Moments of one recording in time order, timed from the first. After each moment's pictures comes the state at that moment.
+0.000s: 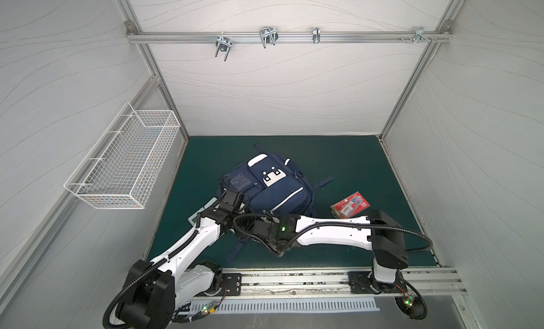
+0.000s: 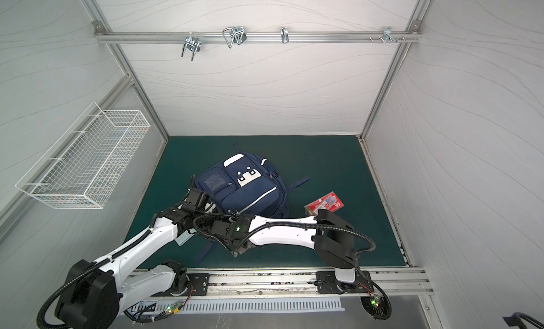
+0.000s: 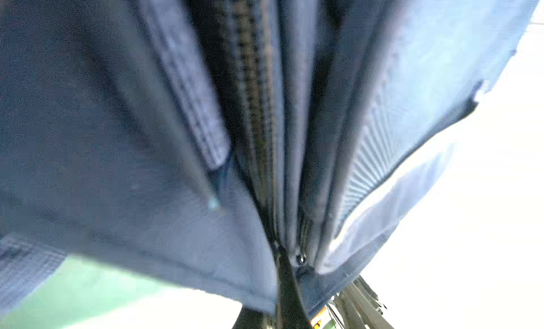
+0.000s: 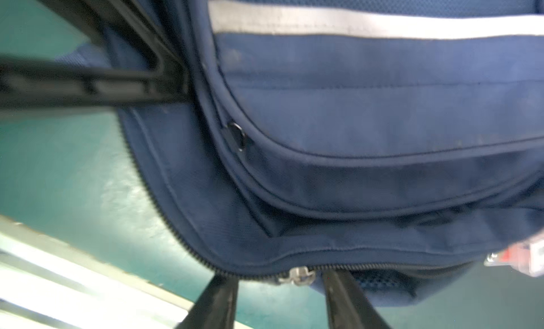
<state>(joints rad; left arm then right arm) -0.36 1.08 0.59 -0.62 0.52 -1.11 1.40 1.85 1.43 -1.01 0.37 0.68</state>
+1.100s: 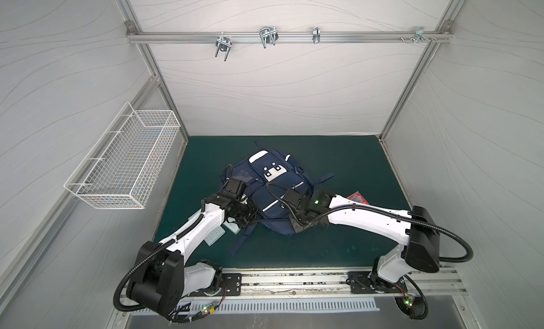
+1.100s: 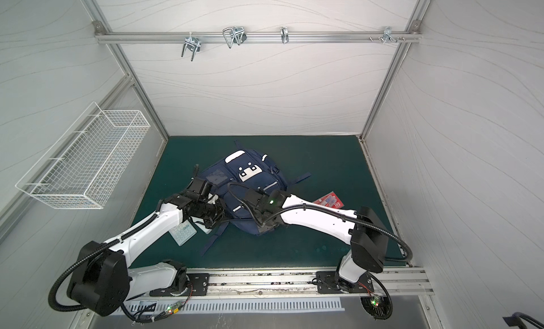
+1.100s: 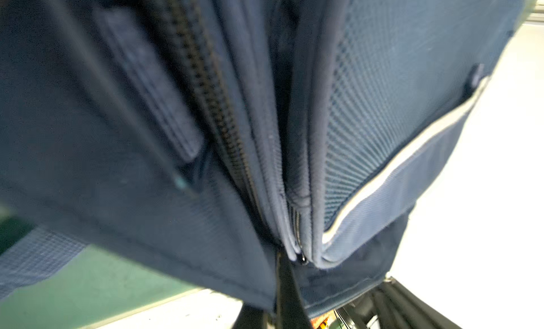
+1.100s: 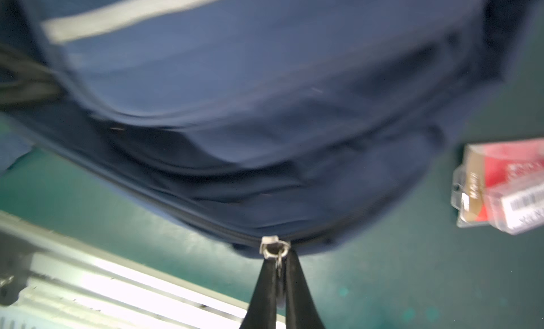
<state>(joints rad) -0.32 1.26 0.75 -0.68 0.50 -0.99 1.11 1.56 1.25 -1.03 0.19 0.65</state>
